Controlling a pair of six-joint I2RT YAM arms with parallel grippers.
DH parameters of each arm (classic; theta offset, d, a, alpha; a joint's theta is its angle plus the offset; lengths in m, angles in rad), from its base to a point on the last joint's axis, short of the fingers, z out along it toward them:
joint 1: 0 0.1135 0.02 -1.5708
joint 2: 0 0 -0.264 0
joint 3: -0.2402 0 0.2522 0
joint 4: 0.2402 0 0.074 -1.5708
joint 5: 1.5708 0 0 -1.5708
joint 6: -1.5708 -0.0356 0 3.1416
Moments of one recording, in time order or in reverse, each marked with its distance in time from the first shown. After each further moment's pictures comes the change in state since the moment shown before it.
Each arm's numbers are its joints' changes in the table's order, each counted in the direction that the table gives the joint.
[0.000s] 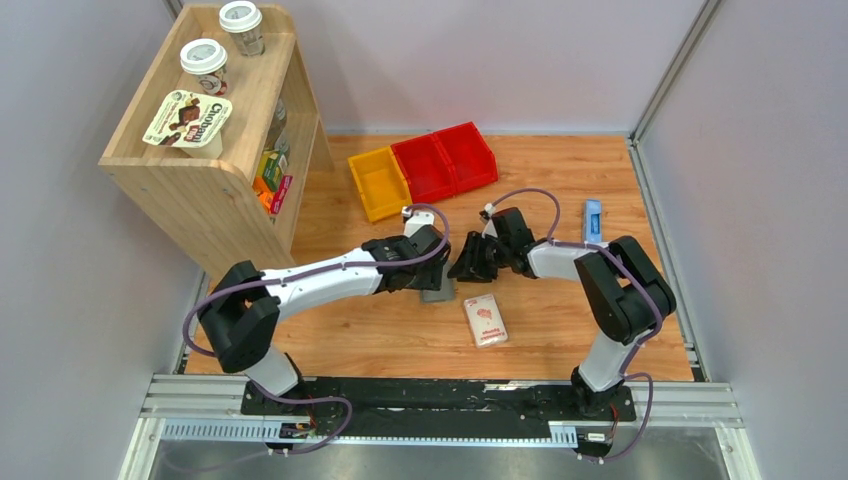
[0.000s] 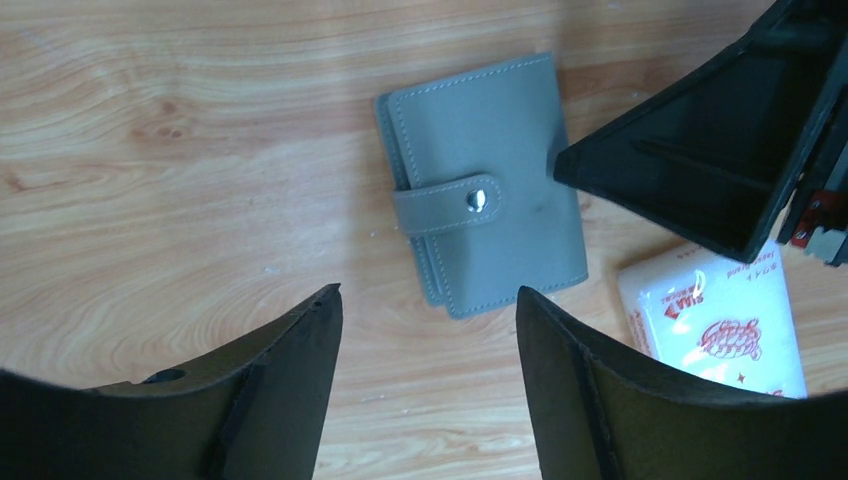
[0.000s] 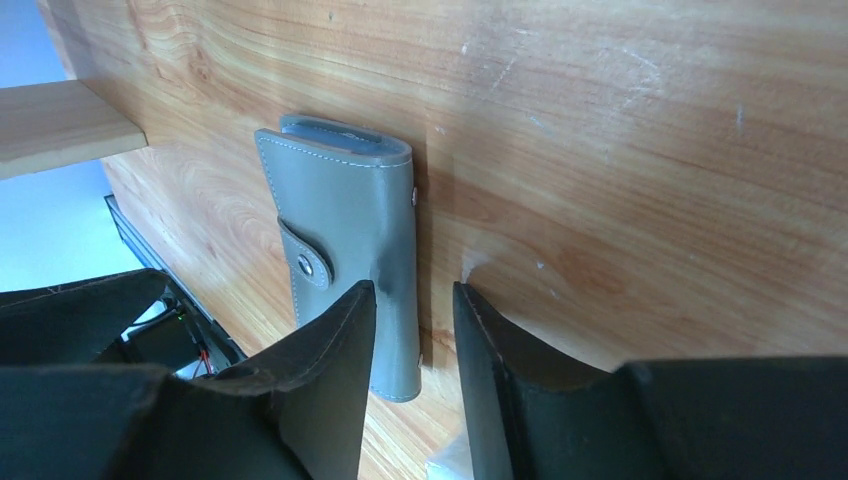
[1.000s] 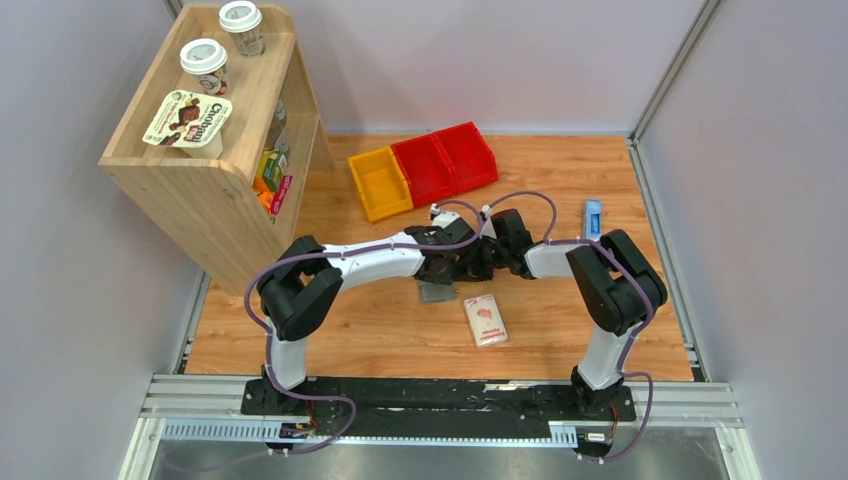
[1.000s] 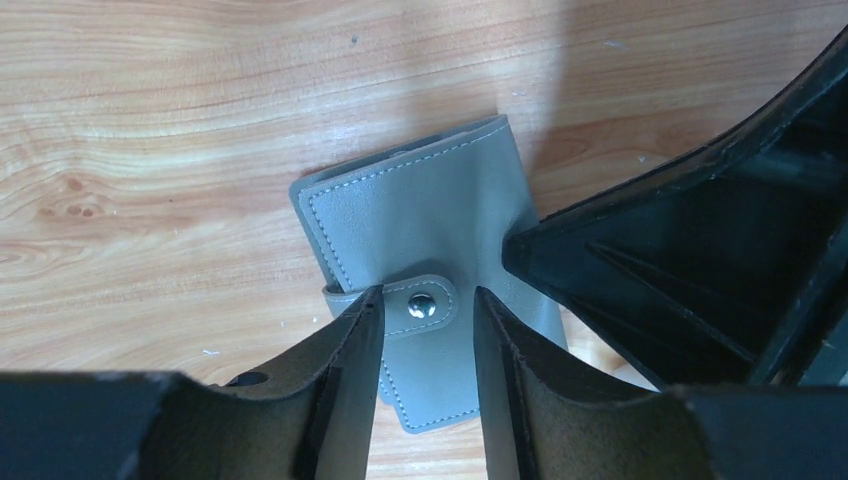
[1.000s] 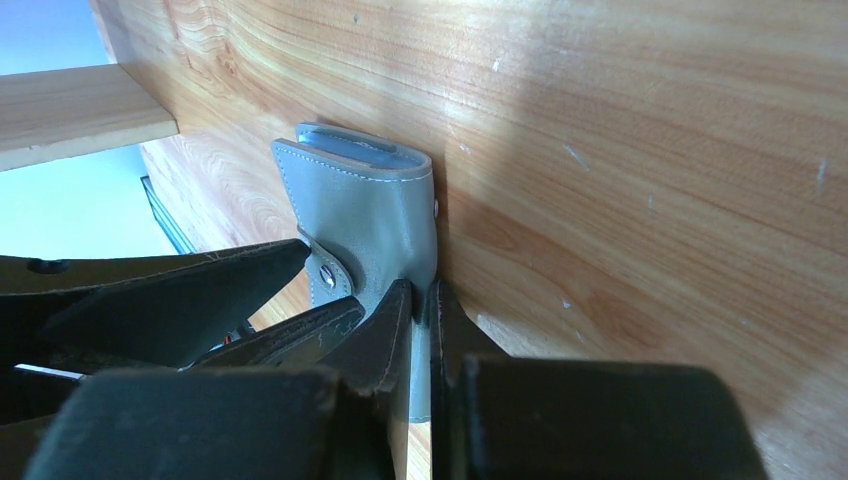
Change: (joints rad) left arm 0.000 0.337 -0.261 0.070 0.000 -0.029; right arm -0.011 0.069 0.013 -0.127 -0.085 -0.035
